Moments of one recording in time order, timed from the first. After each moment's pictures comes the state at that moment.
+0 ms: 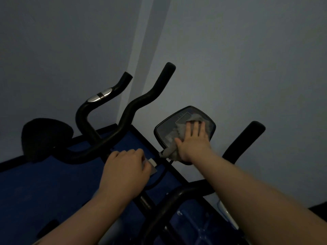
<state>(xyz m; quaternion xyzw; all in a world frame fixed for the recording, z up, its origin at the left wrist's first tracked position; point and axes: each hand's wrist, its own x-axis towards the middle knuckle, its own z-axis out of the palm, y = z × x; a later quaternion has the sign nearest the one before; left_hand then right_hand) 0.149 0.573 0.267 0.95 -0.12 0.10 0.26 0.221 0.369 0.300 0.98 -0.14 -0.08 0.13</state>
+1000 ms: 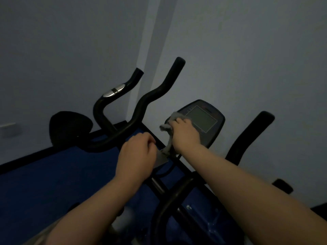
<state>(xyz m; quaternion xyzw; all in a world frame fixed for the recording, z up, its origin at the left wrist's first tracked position) 0.147 0.579 0.268 0.88 -0.07 0.13 0.46 0.210 0.428 0.304 1.00 -0.01 0.02 0.03</state>
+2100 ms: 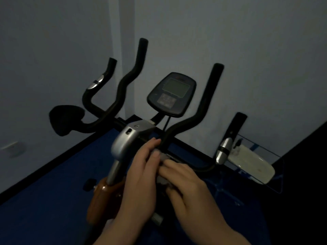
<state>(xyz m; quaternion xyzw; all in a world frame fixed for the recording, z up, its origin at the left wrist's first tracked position) -0.030 0.591 0.294 0.65 -0.10 -0.06 0.75 -0.093 0.481 0.311 0.92 0.10 0.13 -0.35</state>
